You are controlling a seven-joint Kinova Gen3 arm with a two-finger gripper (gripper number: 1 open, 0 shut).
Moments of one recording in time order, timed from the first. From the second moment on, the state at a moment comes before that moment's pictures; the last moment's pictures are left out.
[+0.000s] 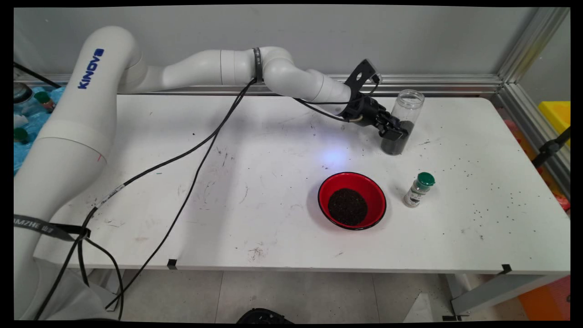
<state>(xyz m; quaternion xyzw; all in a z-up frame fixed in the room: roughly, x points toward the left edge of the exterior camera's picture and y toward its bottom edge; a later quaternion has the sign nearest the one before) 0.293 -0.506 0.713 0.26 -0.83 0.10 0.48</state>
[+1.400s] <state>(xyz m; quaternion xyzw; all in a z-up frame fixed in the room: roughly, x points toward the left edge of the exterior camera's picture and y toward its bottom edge) 0.290 -0.482 0.785 0.20 -0.83 0.12 0.51</state>
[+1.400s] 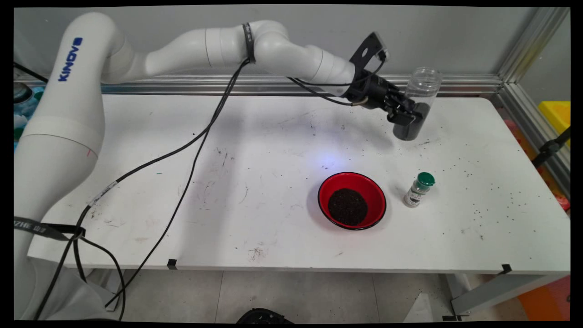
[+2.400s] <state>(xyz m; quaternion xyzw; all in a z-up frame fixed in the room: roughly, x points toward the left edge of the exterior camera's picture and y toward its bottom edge) 0.313 -0.435 0.864 0.11 -0.86 0.17 0.48</state>
